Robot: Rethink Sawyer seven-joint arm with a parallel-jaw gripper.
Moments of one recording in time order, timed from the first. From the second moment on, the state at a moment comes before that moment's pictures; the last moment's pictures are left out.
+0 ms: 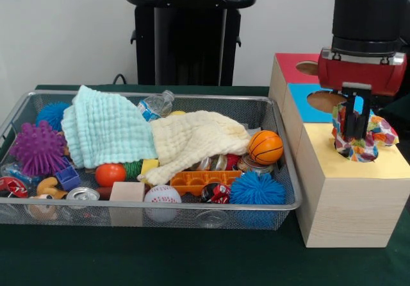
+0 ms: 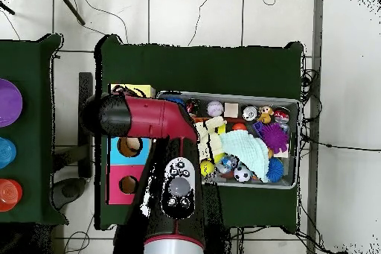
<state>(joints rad) 0.08 -0.59 -0.10 1.46 0.18 0.52 2.10</state>
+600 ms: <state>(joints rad) 0.11 -0.54 -0.12 1.24 0.19 0.89 2.10</state>
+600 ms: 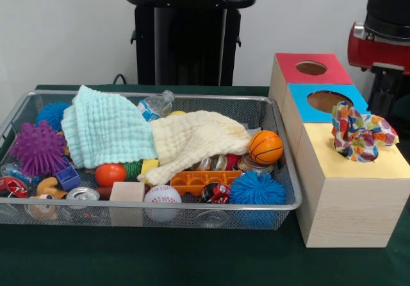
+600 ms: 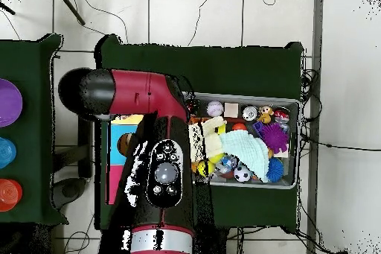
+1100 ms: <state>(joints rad) 0.07 -0.52 -0.11 1.23 0.20 0.75 2.10</state>
